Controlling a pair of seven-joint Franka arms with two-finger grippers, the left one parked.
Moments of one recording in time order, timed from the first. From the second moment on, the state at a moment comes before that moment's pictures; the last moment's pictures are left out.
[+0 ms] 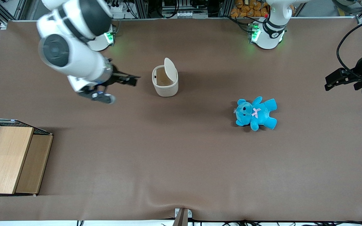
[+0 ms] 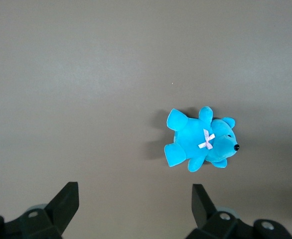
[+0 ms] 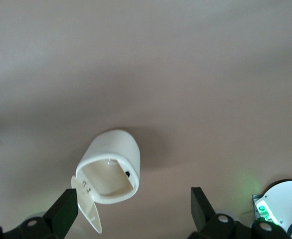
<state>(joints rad) 0.37 0.19 0.03 -1.57 0.24 1.55 0.70</state>
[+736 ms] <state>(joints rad) 0.11 0.19 0.03 -1.49 0.11 1.45 0.34</state>
